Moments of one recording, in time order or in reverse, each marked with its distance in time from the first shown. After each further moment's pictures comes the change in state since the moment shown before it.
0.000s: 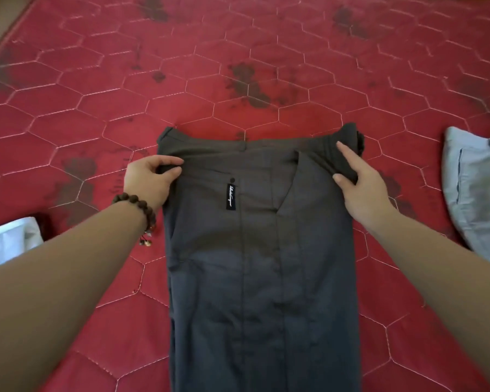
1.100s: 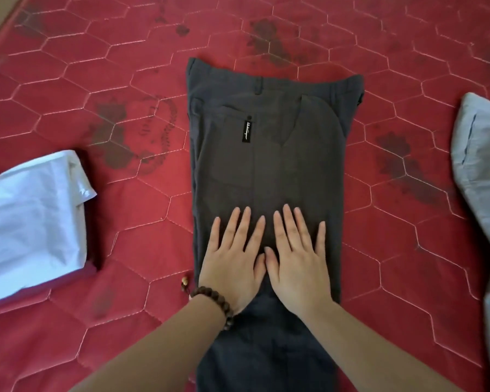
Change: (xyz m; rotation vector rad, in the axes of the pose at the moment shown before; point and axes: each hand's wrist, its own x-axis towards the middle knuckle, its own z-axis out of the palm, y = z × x) left_hand -0.236 -0.055 0.042 0.971 -0.349 0.535; right_hand -0.218 0.008 0.103 -0.803 -0.155 -0.313
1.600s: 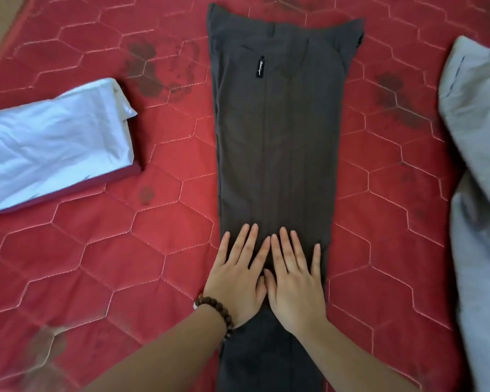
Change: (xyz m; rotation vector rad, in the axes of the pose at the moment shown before) left_hand -0.202 0.043 0.012 -0.015 -0.154 0.090; right_hand -0.211 -0.052 0.010 0.003 -0.118 -0.027
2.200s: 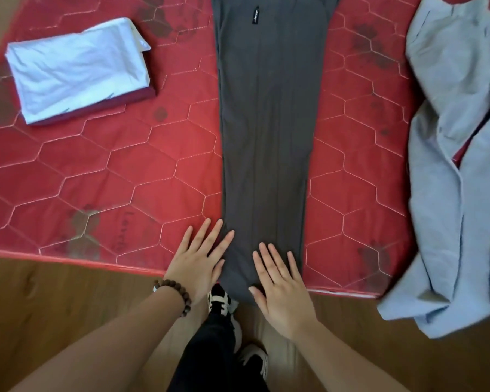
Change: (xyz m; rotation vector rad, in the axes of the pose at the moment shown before) left_hand -0.193 0.010 0.052 0.086 -0.041 0.009; right_hand -0.215 -0.034 0.028 0.049 -0.167 -0.205
